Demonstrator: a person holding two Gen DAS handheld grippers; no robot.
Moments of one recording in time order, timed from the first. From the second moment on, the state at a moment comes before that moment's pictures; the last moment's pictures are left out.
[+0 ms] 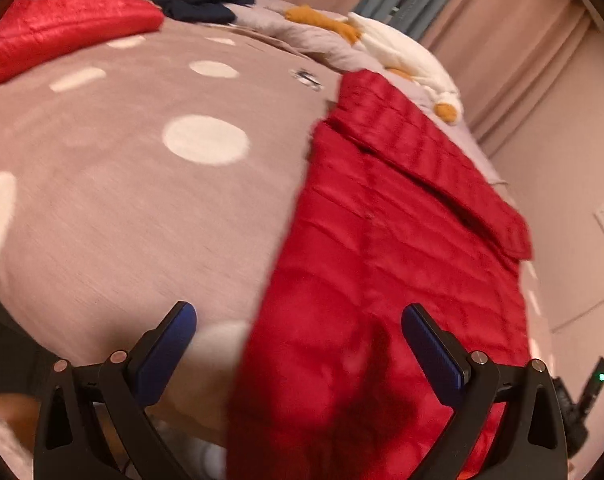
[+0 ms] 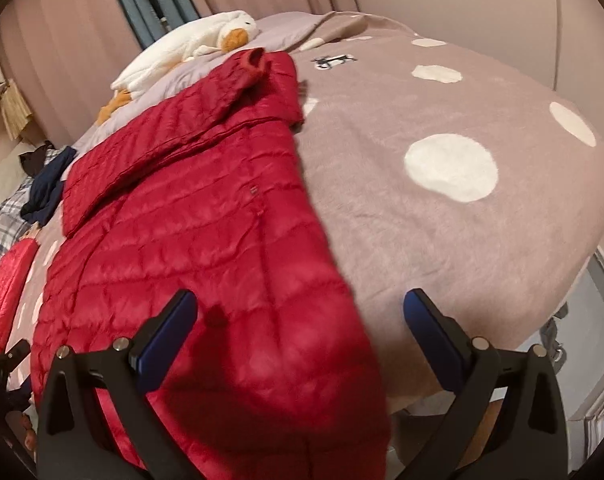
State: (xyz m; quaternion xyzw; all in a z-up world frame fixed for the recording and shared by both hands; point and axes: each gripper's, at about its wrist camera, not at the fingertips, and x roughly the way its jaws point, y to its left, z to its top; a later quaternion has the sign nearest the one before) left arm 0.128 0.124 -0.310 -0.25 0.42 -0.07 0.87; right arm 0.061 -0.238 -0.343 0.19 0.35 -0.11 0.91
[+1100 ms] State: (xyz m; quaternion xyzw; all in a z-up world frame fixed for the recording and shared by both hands) left arm 0.107 0.095 -0.247 -0.18 0.36 -0.12 0.91; right arm 0.037 -0.212 -0.268 0.20 0.25 -0.05 0.94
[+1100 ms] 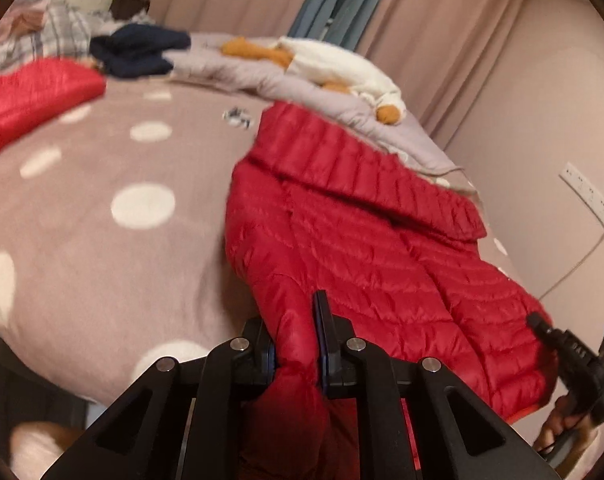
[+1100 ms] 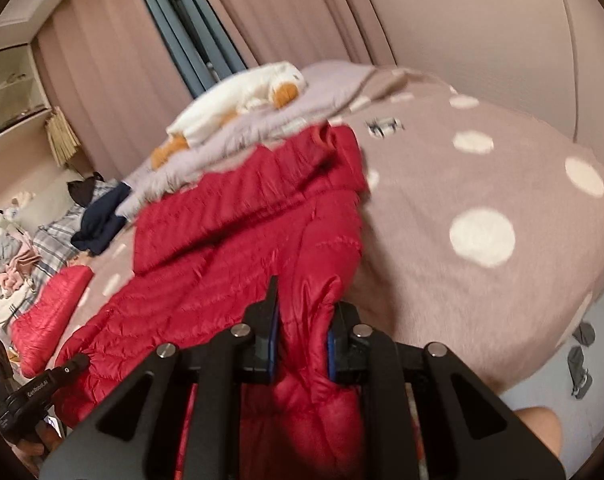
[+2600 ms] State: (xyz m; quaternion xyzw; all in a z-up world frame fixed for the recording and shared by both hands) left arm 0.151 0.107 -0.149 -0.18 0.23 -0.14 0.95; right arm 0.084 -0.211 -0.165 0.15 0.18 -0.04 0.97
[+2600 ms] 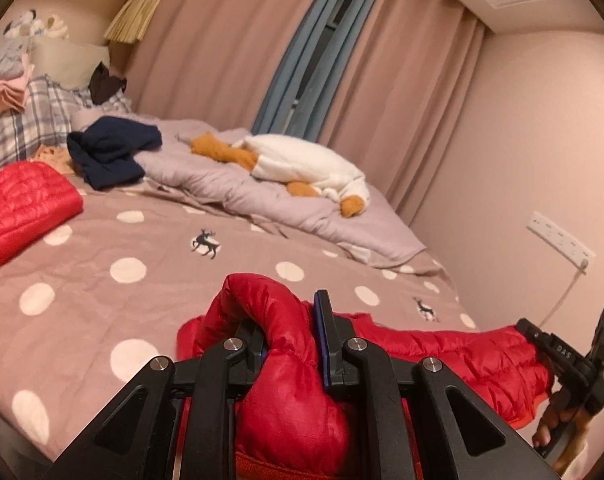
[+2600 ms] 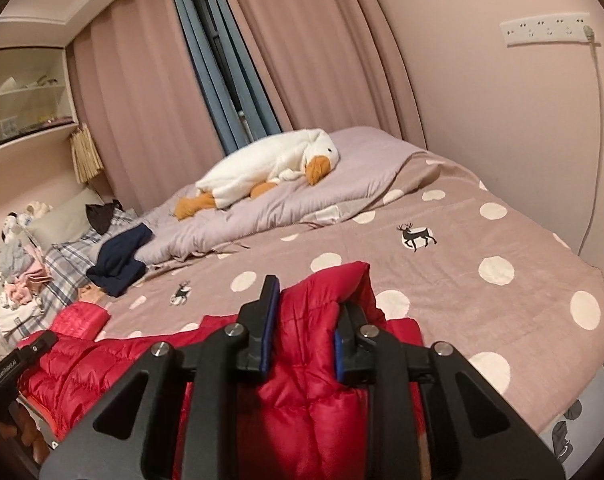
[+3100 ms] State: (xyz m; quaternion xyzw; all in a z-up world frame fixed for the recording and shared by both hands) left arm 0.214 0.086 -0.182 -0.16 0.30 -0.10 0.94; right arm 0.156 -0.219 -0.205 0.16 0.25 -0.08 0.95
